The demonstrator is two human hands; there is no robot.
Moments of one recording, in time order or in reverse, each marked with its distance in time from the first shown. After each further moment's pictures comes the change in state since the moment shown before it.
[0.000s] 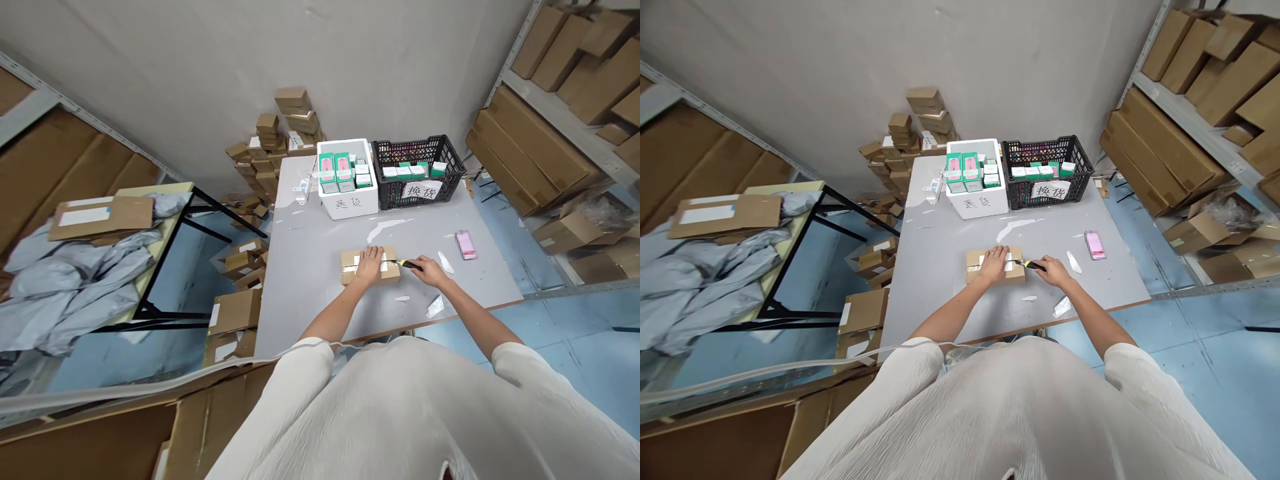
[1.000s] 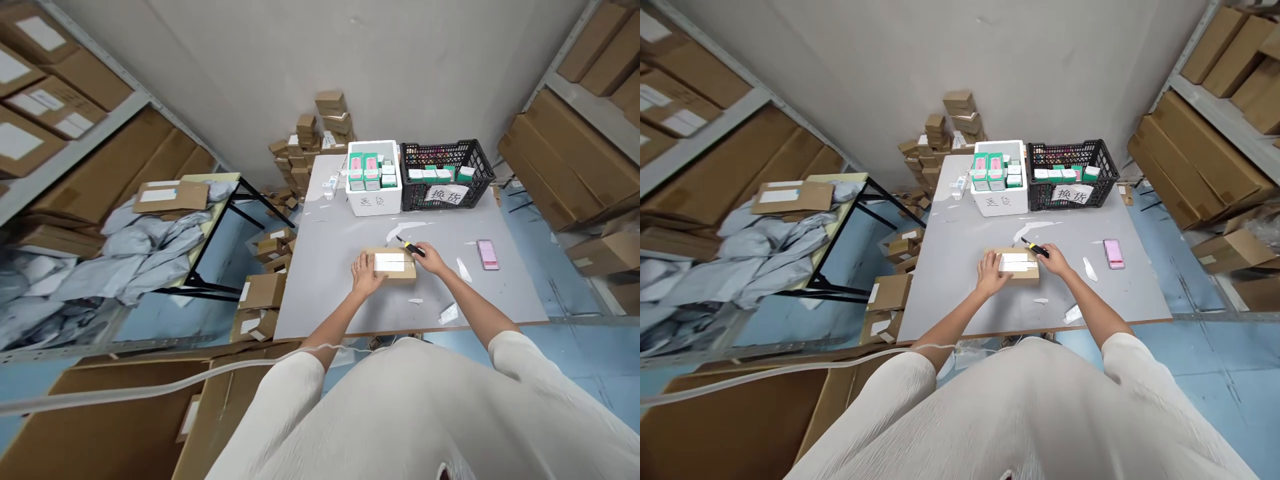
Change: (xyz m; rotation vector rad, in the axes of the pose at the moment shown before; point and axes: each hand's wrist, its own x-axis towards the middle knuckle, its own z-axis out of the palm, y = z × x) left_hand -0.082 -0.032 0.002 -0.033 0.143 -0.348; right_hand 0.082 -0.018 0.020 0.293 0.139 -0.025
